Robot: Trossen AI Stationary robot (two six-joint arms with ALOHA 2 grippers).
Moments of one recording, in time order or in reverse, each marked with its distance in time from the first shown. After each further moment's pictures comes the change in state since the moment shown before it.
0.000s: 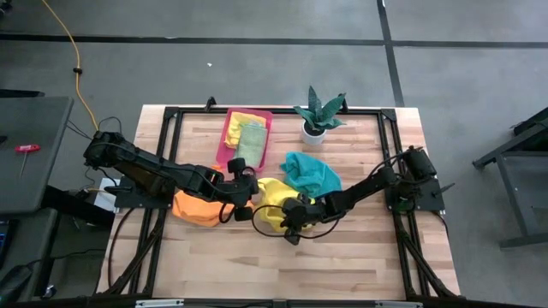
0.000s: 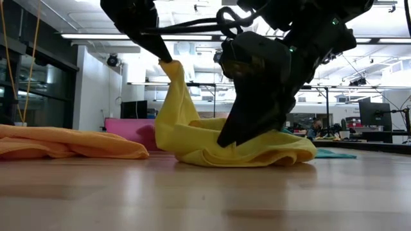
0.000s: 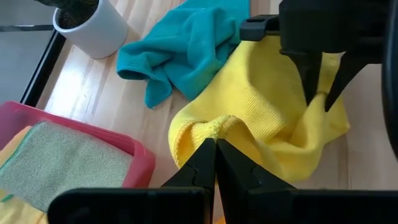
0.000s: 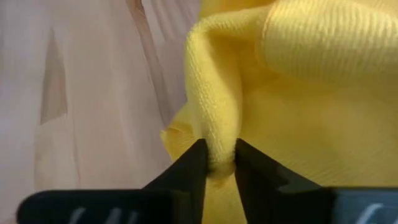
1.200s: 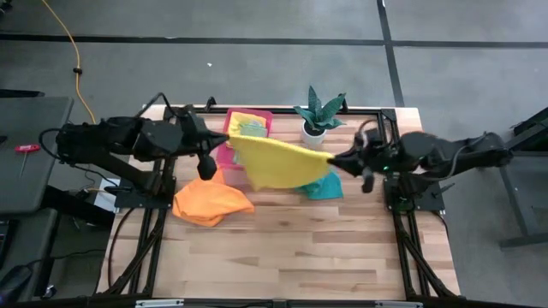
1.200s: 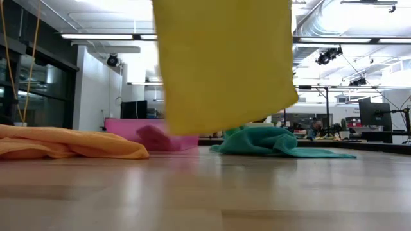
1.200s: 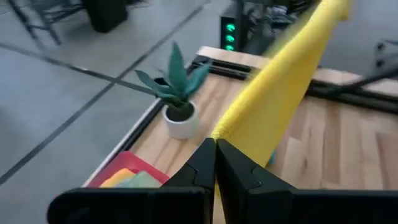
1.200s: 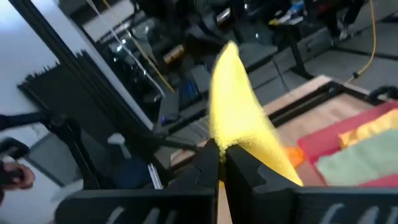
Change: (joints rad) left arm 0.082 -0.328 0.446 -0.375 -0.108 -0.061; right arm -0.096 -1.011 0.027 -0.228 0.090 -0.140
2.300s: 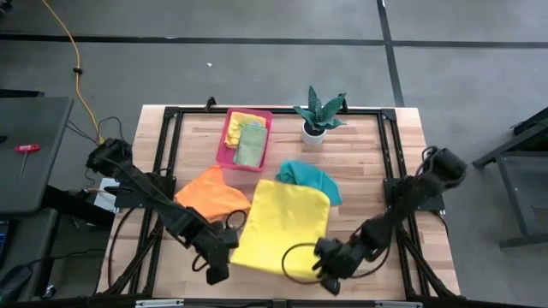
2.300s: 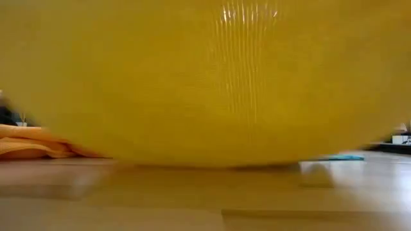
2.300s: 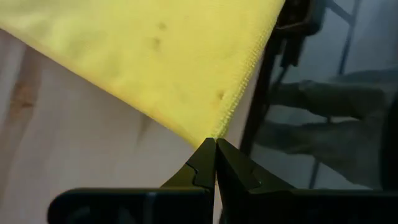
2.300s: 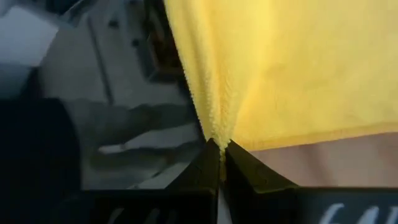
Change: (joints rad) left arm -0.487 0.425 -0.419 0.344 0.644 -0.760; right arm 0.533 0.806 0.056 -0.031 -0.238 0.739
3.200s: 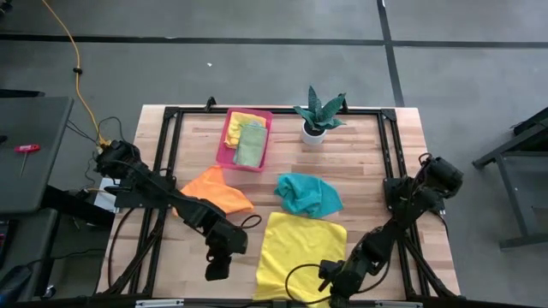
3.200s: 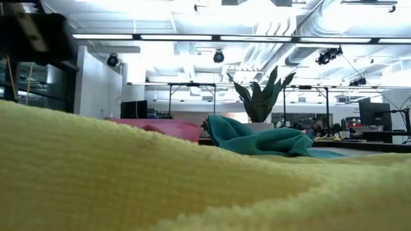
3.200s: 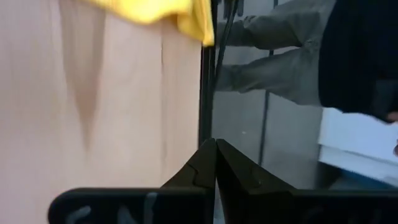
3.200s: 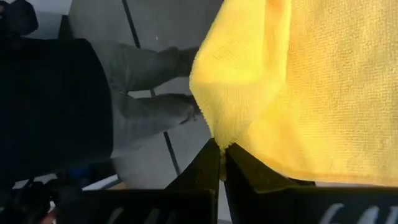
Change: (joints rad) left arm 0.152 0.070 -0.030 0.142 0.431 0.283; right arm 0.070 0.077 -0.001 0.137 -0.182 0.073
